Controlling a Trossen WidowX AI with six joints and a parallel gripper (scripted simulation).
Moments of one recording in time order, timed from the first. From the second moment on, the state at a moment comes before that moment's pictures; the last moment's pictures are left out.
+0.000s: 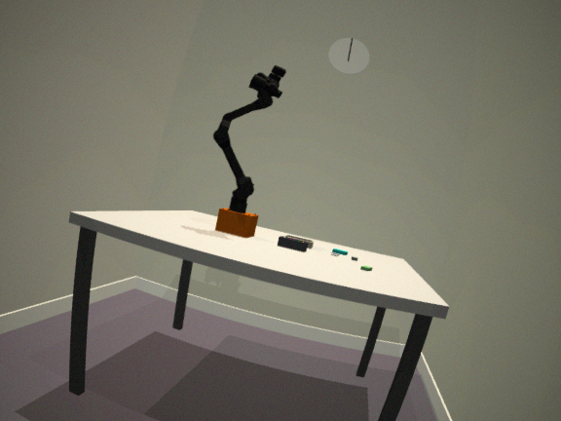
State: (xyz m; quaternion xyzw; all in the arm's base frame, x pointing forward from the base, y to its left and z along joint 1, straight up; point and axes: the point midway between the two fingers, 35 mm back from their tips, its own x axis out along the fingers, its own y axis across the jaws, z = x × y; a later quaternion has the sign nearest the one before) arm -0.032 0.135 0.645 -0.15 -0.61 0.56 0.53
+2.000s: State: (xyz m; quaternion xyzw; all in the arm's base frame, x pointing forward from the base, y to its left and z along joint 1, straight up) arm 0.284 0.005 0.032 -0.52 0.46 0.47 0.55
